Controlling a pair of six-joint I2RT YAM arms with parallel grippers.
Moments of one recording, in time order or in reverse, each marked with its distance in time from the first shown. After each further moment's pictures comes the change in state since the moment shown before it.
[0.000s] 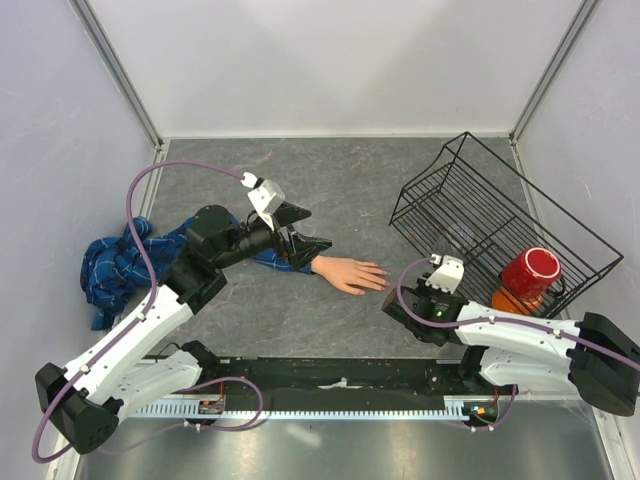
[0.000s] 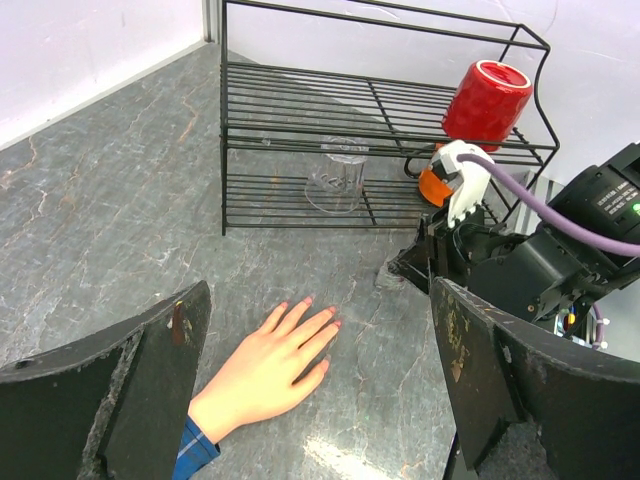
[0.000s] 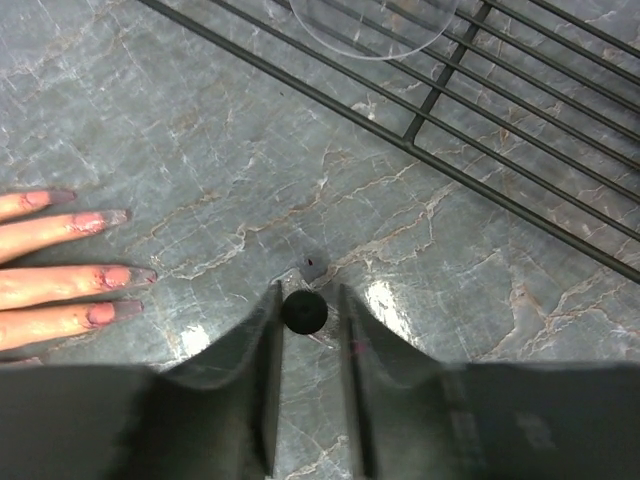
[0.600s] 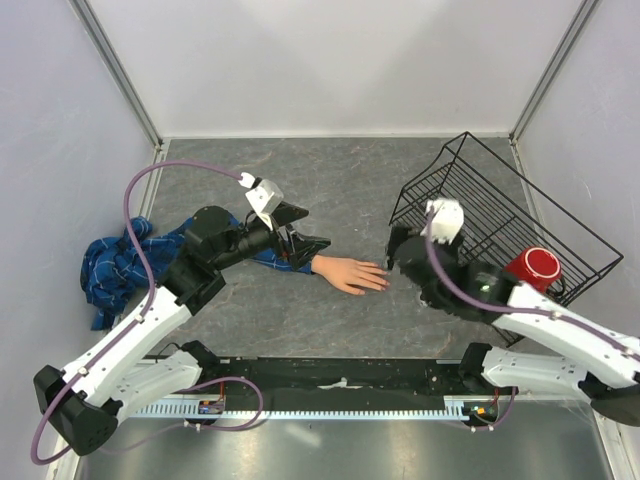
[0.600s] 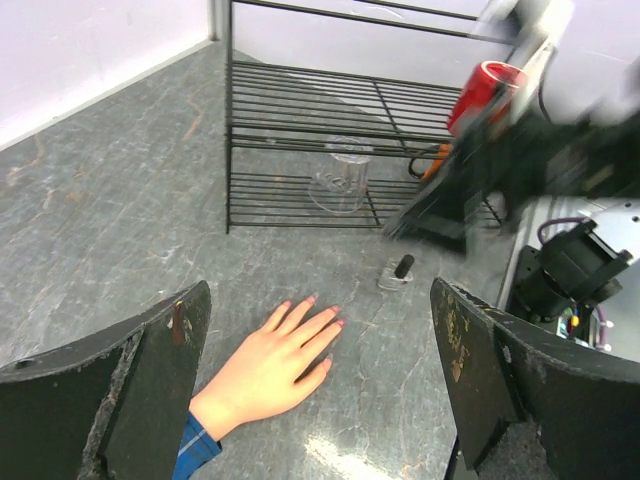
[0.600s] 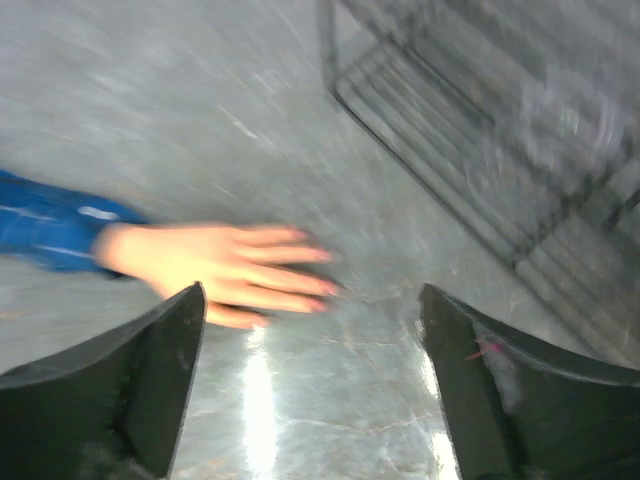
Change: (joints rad) left arm 0.000 -0.006 0.000 -0.007 -0.014 0.000; right arm 0.000 -0.098 0.464 -0.131 -0.122 -0.402
